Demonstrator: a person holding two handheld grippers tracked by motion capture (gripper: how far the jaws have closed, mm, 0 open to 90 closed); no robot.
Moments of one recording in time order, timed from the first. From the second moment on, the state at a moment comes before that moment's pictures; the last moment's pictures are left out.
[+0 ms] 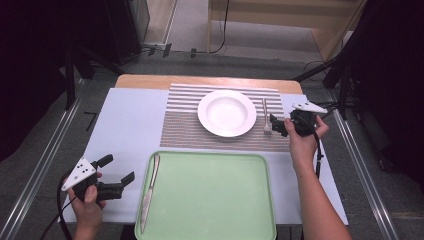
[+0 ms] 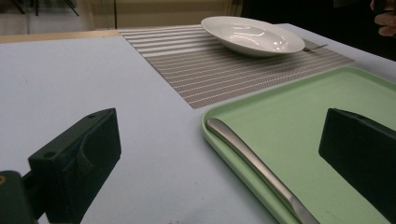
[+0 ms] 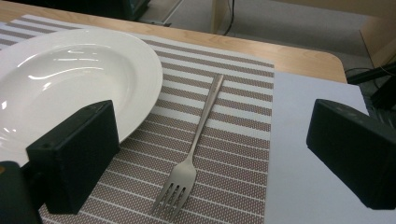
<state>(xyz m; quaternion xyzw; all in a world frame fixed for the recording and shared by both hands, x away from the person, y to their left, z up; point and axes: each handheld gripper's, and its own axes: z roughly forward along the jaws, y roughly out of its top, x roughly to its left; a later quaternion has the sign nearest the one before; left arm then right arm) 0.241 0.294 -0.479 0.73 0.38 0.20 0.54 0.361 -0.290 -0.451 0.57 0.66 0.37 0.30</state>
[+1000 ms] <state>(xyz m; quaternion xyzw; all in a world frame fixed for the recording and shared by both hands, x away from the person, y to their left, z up) 0.242 0.297 -0.480 0.73 0.38 0.20 0.54 0.425 -0.286 -0.475 0.61 0.68 0.30 0.27</state>
